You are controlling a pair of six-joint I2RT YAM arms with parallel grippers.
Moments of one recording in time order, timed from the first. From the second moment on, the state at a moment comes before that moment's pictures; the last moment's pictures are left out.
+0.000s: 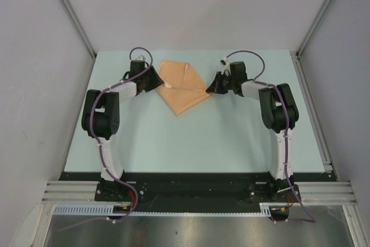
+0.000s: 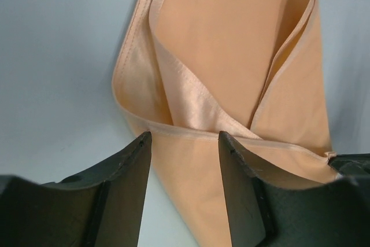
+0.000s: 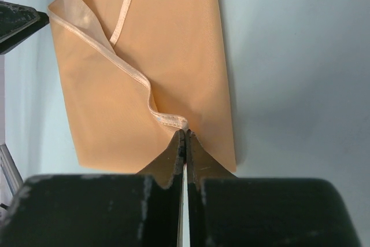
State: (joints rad) left arm -0.15 2.01 1.32 -0.01 0.15 -0.59; right arm 0.27 2.20 1.44 0.08 -0.57 0.44
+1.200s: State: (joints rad) left arm -0.17 1.90 1.35 0.03 0.20 -0.58; right arm 0.23 2.28 1.59 -0.11 -0.70 0.35
